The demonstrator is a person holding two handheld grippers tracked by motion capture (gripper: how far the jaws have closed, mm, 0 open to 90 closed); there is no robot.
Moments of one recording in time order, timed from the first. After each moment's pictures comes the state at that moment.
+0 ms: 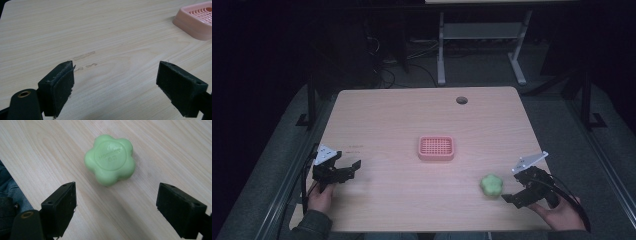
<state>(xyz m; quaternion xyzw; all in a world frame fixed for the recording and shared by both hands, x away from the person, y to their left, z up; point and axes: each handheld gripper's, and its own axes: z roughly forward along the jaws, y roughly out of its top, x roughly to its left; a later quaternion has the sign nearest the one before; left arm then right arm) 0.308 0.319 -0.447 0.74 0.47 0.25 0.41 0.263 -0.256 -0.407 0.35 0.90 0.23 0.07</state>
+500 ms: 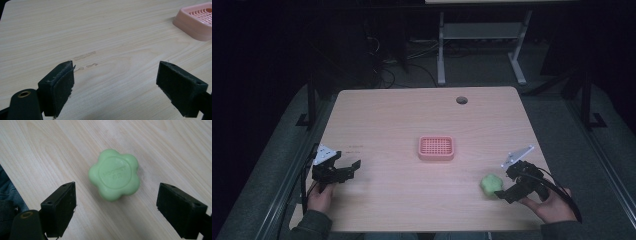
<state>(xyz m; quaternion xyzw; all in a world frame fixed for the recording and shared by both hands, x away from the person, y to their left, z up) 0.308 0.320 -0.446 0.74 0.47 0.25 0.42 0.278 -0.233 -0.402 0.33 0.92 0.21 0.06</state>
